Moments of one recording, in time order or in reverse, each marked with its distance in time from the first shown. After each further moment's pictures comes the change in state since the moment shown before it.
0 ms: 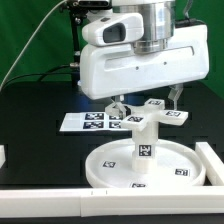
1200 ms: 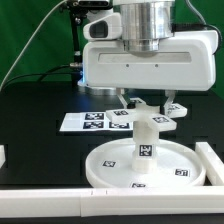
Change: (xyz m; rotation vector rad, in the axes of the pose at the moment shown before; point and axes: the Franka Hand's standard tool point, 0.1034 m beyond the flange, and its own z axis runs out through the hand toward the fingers) arm -0.001 0.003 0.000 -0.007 0.100 1.016
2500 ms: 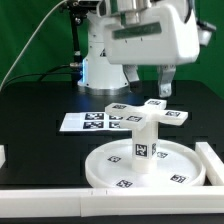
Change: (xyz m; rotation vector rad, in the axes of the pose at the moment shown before) arm 0.012 -0.008 -0.044 0.103 0.004 0.316
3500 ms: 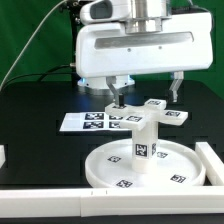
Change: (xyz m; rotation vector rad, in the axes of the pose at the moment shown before) arm 0.000 0.004 0.022 -0.047 0.046 -1.112
